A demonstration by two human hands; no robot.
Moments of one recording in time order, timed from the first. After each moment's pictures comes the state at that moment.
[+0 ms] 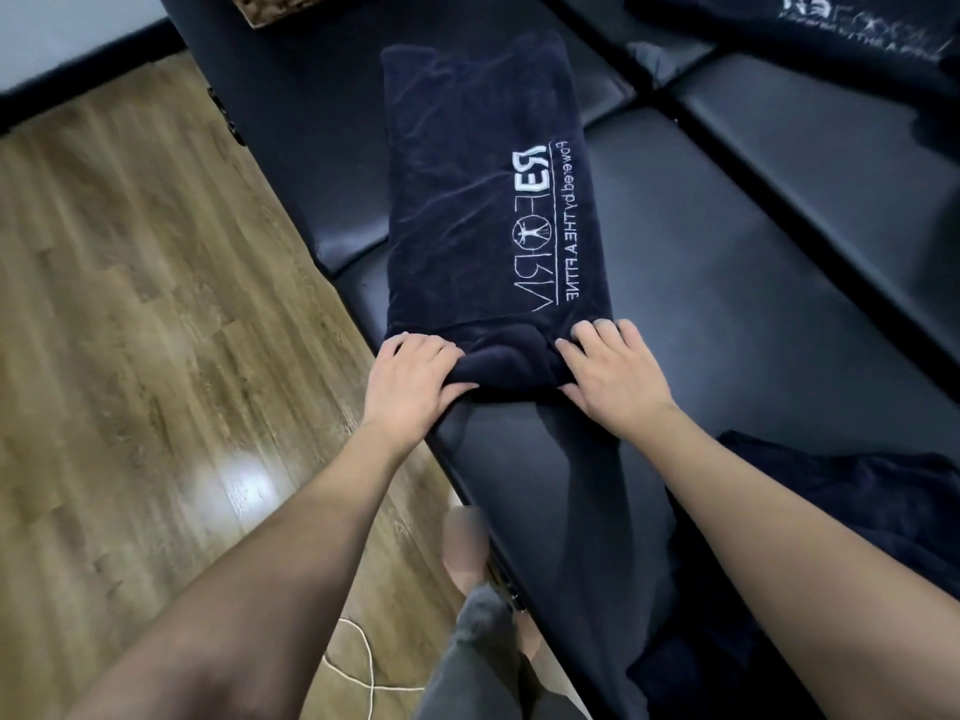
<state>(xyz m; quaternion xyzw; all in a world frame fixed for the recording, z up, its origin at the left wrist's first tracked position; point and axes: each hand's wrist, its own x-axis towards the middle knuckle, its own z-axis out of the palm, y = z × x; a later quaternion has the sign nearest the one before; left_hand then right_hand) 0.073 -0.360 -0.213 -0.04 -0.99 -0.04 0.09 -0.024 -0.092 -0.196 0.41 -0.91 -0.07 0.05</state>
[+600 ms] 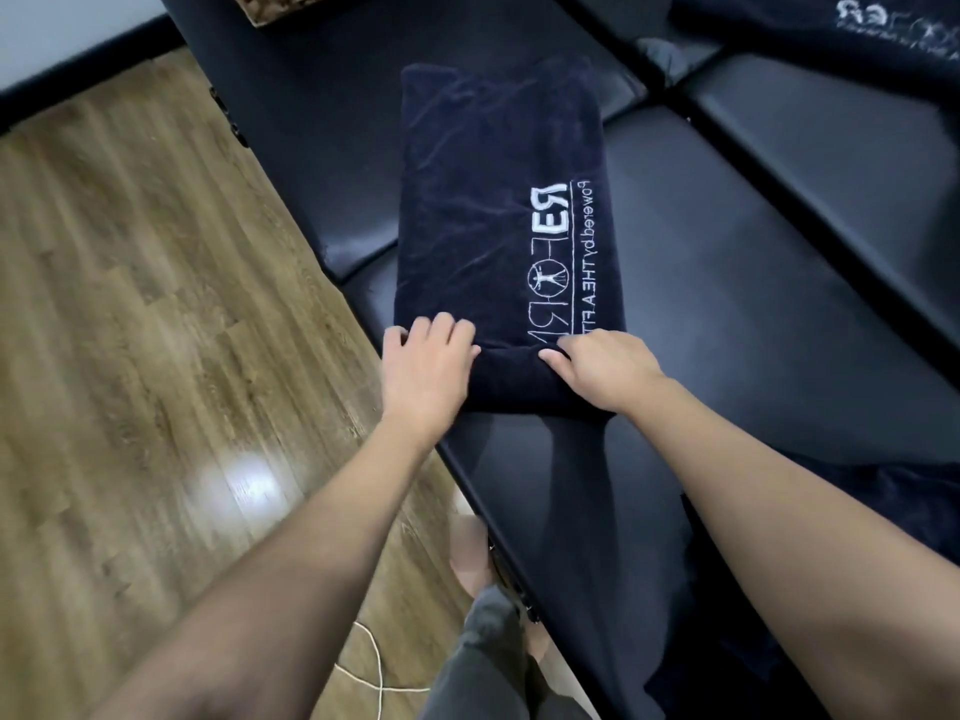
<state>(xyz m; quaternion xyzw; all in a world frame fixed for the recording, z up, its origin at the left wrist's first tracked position) 0.049 -0.344 -0.177 0.06 -1.00 0.02 0.03 -0.048 -0.135 -0.170 0.29 -0.93 0.01 -0.21</state>
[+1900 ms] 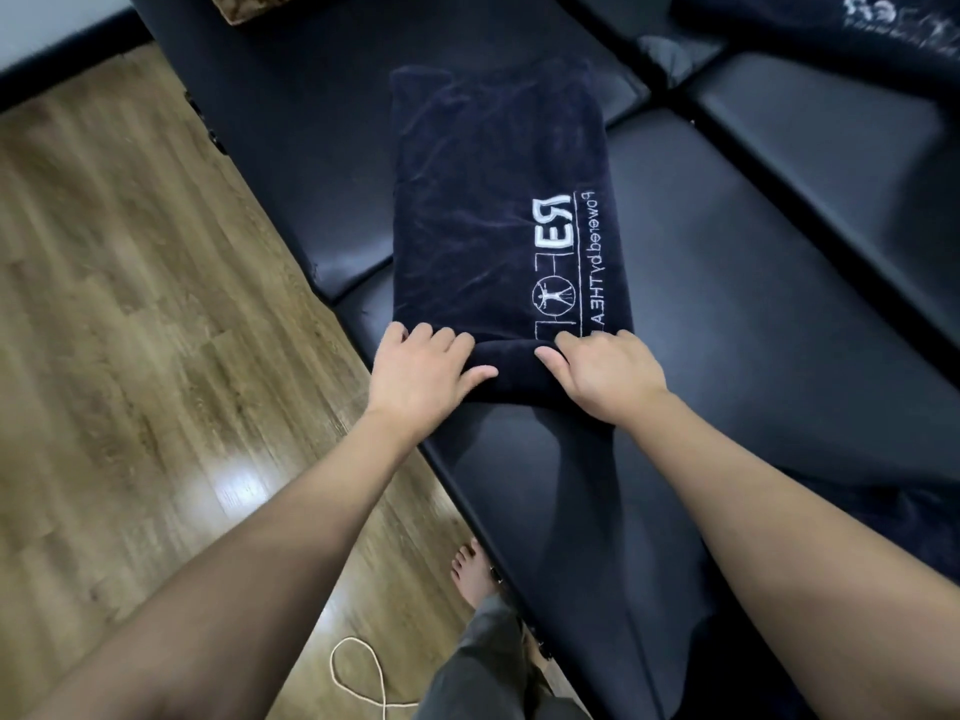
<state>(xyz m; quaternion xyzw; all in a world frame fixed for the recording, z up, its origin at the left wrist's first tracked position) 0.014 -0.381 -0.196 -0.04 -1.00 0.06 0.03 -0.071 -0.149 -0.195 0.32 -0.94 0.00 -0.10</state>
